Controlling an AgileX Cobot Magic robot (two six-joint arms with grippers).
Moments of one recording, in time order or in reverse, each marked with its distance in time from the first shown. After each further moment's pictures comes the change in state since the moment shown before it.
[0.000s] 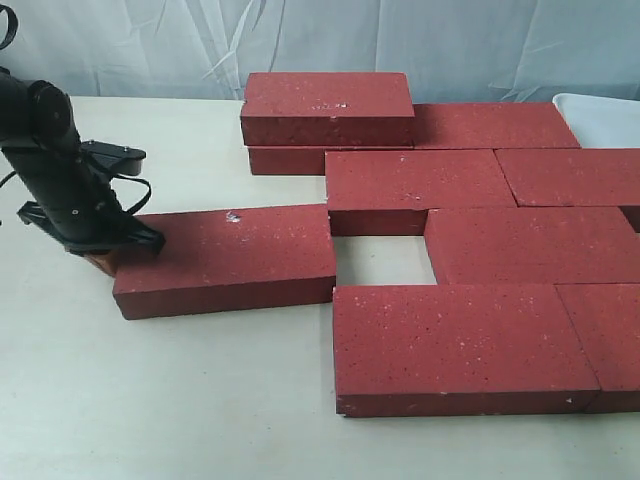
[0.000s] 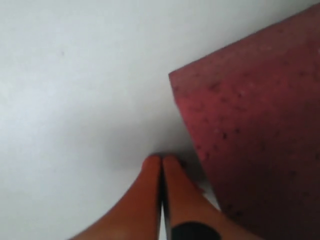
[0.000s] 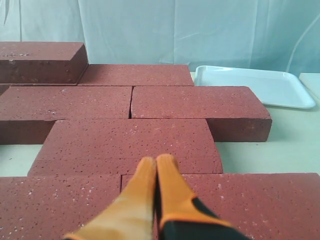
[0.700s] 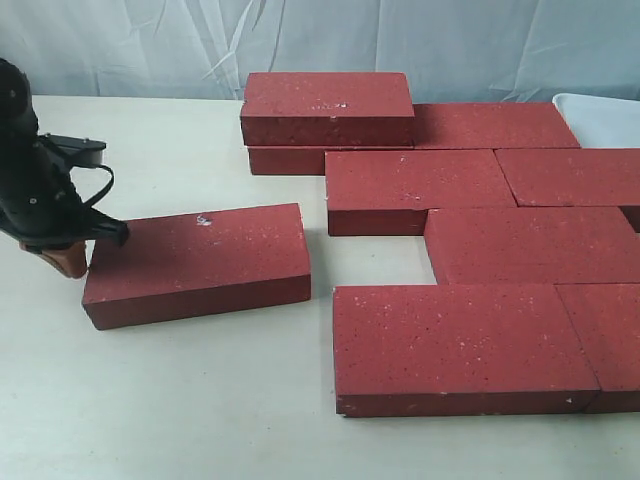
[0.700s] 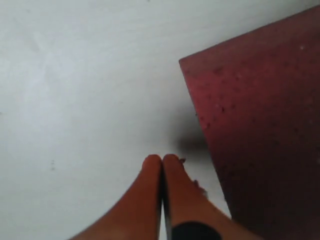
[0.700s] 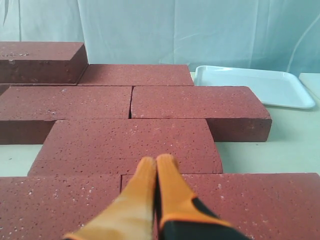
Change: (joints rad) left arm 0.076 -0.061 -0.002 0.058 0.148 -0.056; right arm 0.000 0.000 0.000 0.000 0.000 0.000
